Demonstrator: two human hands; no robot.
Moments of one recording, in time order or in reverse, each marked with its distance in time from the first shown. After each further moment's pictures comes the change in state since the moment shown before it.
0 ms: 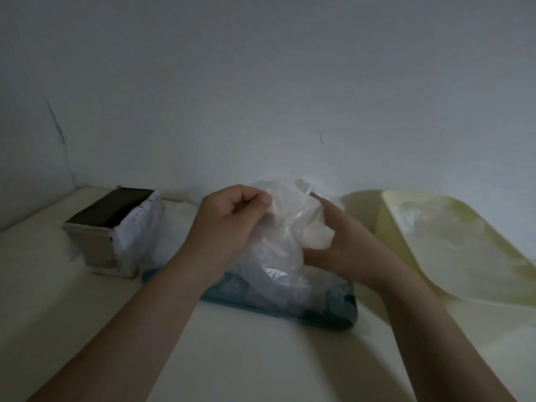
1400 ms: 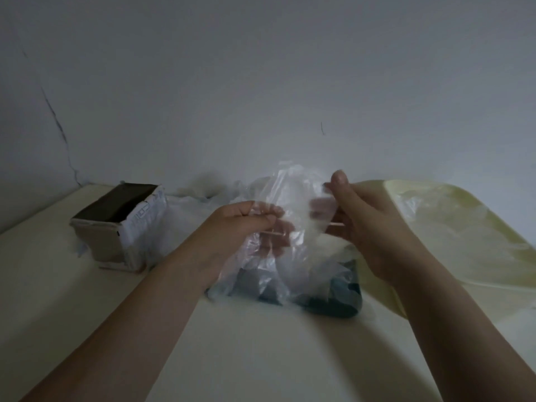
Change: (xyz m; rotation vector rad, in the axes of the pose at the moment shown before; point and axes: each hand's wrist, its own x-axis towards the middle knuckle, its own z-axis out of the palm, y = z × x) left_hand -0.007 -0.004 -0.011 -0.289 -0.313 -0.327; right_hand -0.022 -0.030 -0.010 0.665 0.214 0.052
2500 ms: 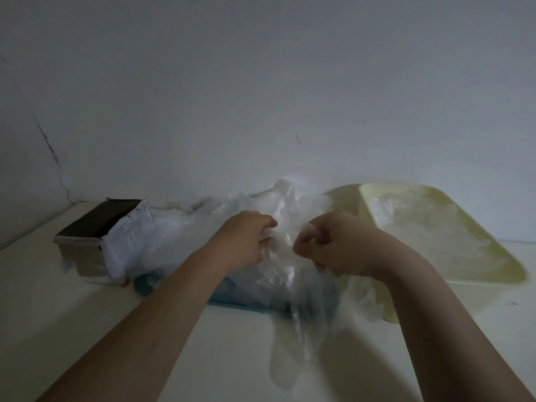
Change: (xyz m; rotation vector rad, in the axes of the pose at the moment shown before) left_hand 0.076 -0.036 0.007 1.388 0.010 0.290; right_hand -0.004 -0.010 -0.029 -0.754 -0.312 0.029
